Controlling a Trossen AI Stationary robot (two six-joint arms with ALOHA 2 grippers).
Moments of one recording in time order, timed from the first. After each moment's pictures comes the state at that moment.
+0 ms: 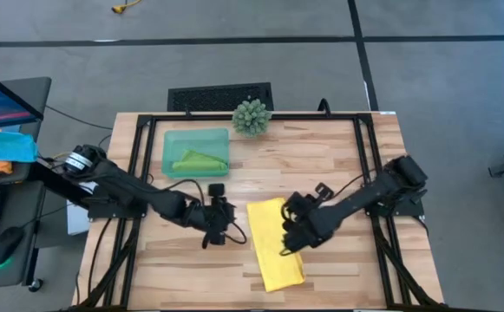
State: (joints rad) left arm -0.39 1.54 0.98 -0.37 -0.52 -0.16; right arm 0.48 1.84 1.38 -1.34 0.66 1.17
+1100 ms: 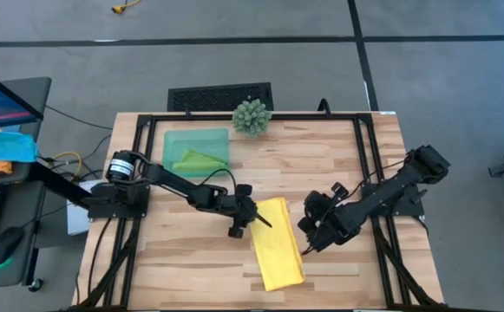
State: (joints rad) left arm -0.14 1.92 0.99 0.06 -0.11 0.13; right arm 0.57 1.59 1.08 -1.17 0.68 1.25
